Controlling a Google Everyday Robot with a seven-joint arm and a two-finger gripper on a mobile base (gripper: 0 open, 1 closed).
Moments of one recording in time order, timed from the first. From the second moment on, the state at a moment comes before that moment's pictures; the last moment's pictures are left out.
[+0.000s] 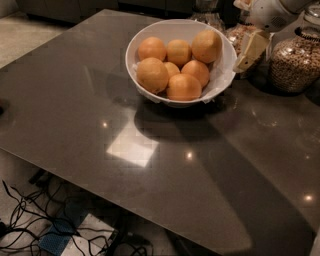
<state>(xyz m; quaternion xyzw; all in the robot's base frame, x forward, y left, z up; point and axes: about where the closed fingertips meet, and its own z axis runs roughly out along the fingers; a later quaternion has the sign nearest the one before) 0.674 -0.209 0.981 -0.66 0.67 -0.04 0.34</state>
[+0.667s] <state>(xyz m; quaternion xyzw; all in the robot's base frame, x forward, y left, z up) 0.703 -0.194 0.981 -0.69 0.63 -0.05 0.35</state>
